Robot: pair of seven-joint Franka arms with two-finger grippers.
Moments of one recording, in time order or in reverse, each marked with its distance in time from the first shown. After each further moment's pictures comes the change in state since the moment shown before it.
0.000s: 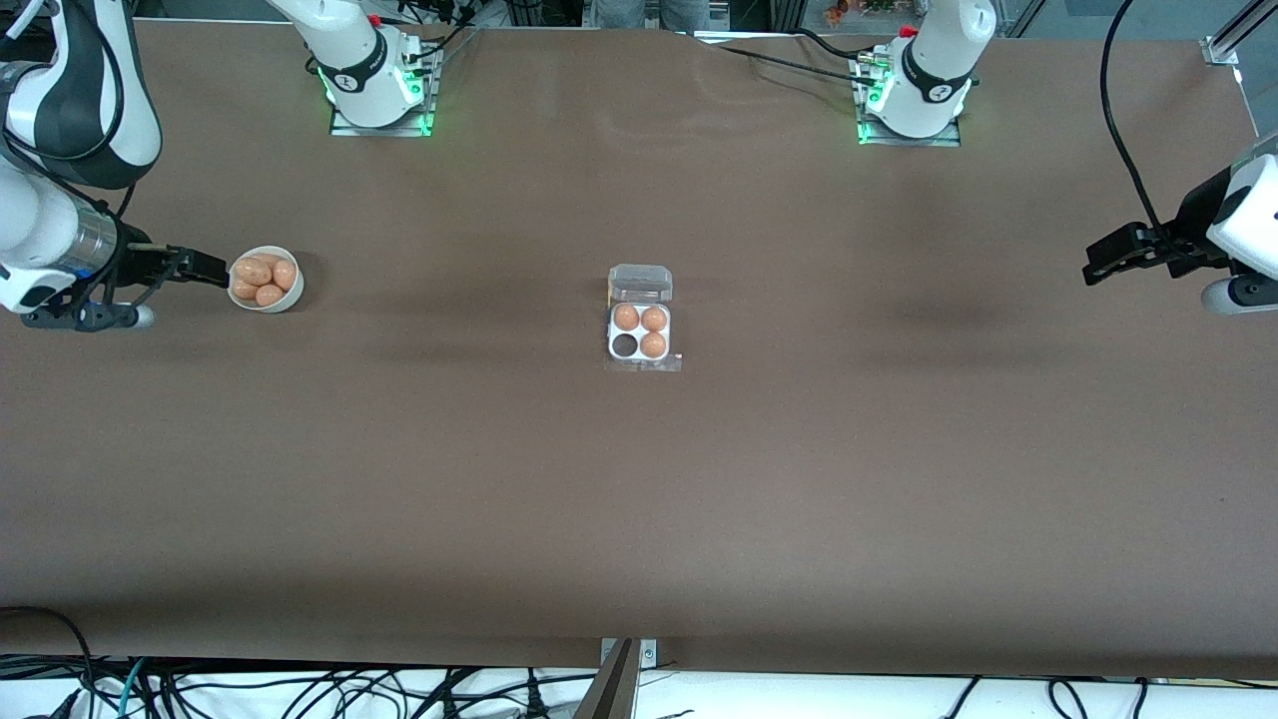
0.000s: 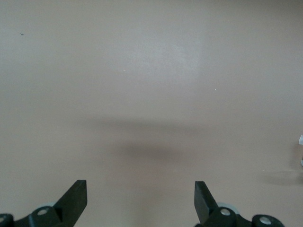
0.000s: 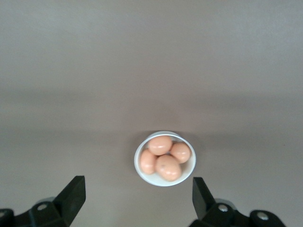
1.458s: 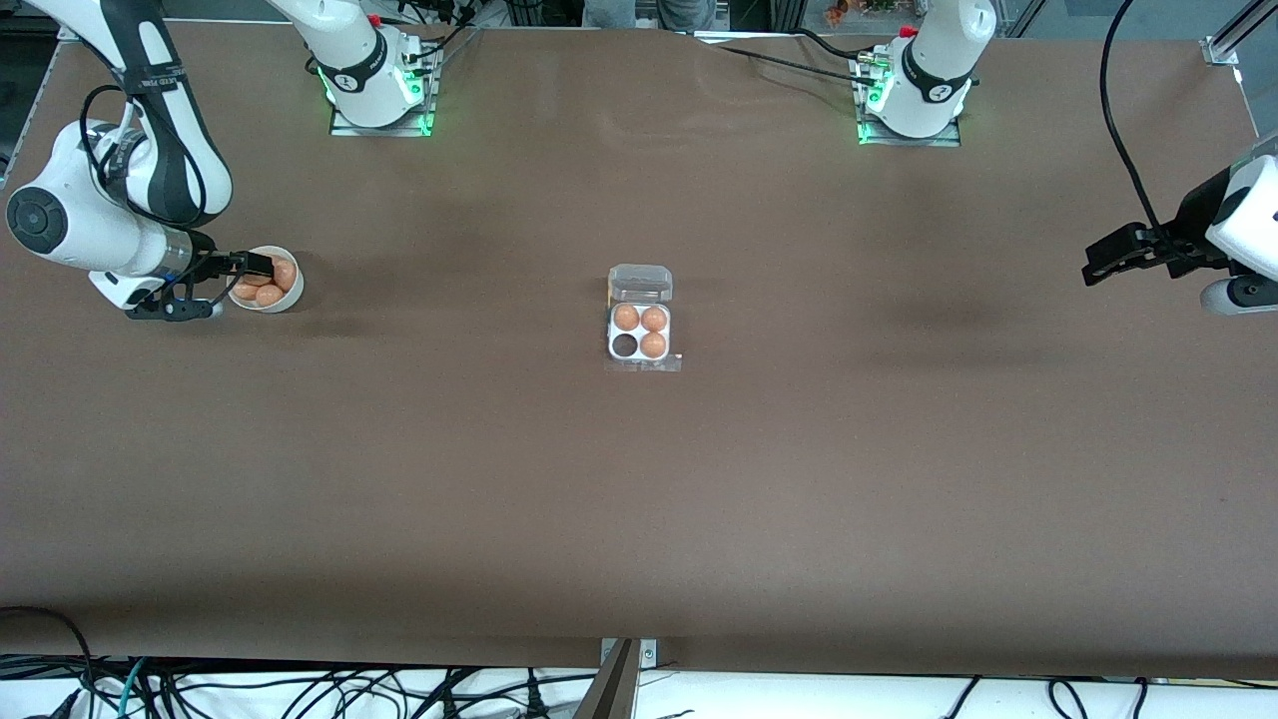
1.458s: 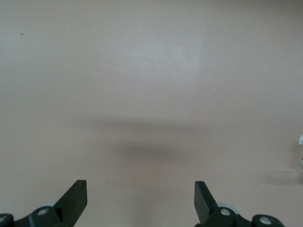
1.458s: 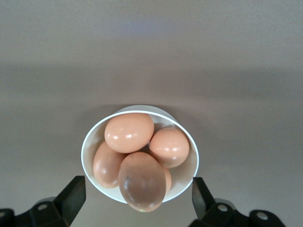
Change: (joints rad) left arm 0.000 0.001 0.000 0.000 0.000 0.000 0.000; right arm 0.000 0.143 -0.077 -0.241 0.000 0.256 -0.063
